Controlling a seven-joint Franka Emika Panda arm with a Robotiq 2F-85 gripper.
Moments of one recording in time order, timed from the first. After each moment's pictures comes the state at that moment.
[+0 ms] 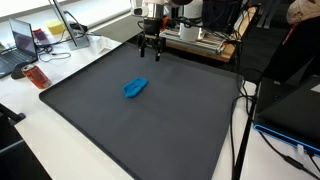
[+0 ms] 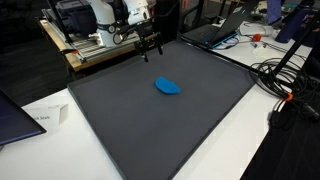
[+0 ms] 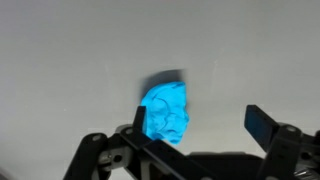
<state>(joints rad) -0.11 0.06 0.29 -2.69 0.99 3.17 -0.79</state>
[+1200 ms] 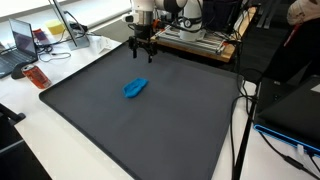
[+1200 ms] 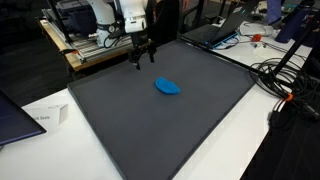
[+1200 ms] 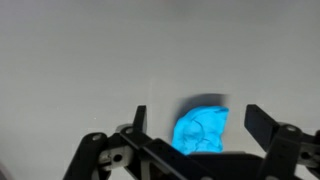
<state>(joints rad) 0.13 0.11 -0.18 -2.68 0.24 3.06 -0.38</state>
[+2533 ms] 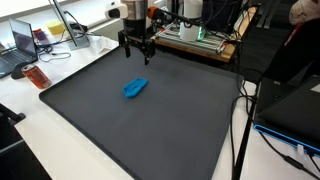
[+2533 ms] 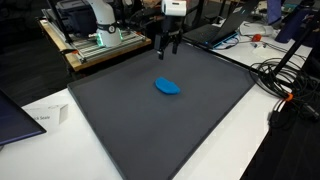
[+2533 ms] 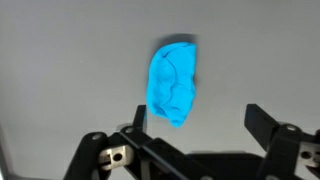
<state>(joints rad) 0.08 0.19 -0.02 -2.22 -0.19 2.47 0.12</state>
